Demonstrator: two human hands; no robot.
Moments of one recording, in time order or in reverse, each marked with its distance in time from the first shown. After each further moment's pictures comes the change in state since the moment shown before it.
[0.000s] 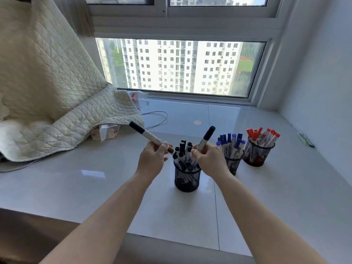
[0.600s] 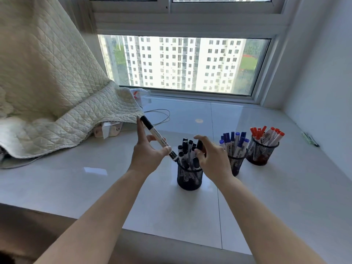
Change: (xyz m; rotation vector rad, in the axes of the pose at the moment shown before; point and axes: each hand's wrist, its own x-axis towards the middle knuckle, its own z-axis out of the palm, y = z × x) left_hand -0.001 0.010 -0.023 0.347 0.076 0.119; right_hand -0.007 0.008 0.004 -0.281 0.149 -0.392
